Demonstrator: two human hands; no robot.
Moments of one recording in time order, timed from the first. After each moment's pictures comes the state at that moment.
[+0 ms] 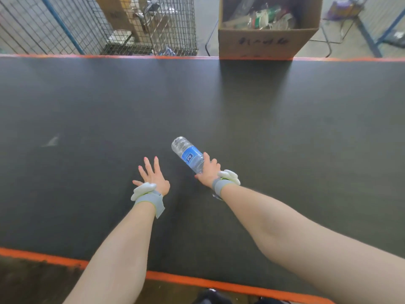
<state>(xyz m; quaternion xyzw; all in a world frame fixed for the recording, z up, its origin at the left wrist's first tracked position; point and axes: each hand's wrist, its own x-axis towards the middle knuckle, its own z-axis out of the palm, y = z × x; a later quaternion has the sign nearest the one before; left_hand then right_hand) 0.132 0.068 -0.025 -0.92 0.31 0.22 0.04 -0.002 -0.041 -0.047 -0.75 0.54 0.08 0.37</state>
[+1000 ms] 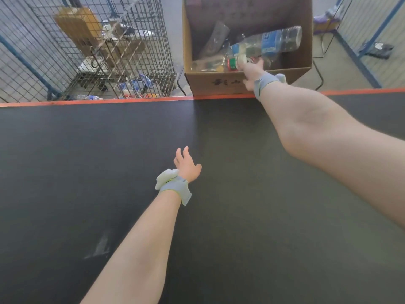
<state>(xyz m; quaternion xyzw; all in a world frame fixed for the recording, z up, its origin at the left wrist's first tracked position) 0.115 -0.331 -0.035 -0.85 0.40 0.31 -0.14 0.007 -0.609 0.078 -0.41 0.57 -0.39 0.60</state>
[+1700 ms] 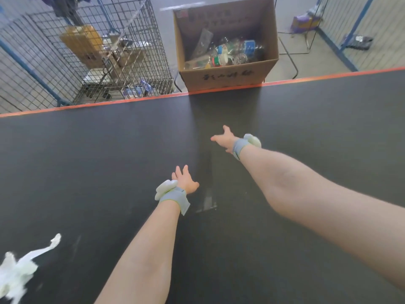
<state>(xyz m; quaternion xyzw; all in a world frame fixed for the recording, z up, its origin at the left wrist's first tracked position) 0.064 -0.183 -0.004 -0.84 0.42 0.33 0.04 -0.046 -0.354 0.008 -0.56 0.61 -0.12 0.55</state>
